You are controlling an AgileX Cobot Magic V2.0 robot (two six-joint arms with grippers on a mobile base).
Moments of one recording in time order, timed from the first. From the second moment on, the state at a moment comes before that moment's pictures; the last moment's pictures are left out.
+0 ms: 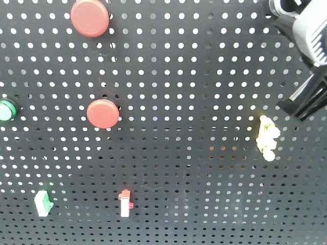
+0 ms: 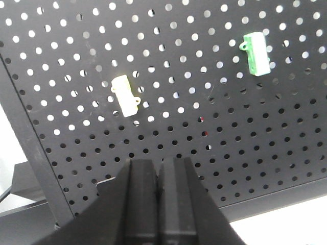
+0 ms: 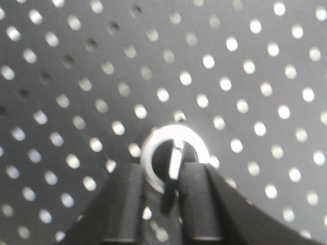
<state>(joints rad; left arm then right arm) -0.08 -0.01 0.03 0.05 -0.04 0.22 0.81 1.04 -1.31 -1.31 0.56 0.20</state>
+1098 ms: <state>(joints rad) -0.08 -0.01 0.03 0.05 -0.04 0.22 0.81 1.04 -1.31 -1.25 0.51 1.38</state>
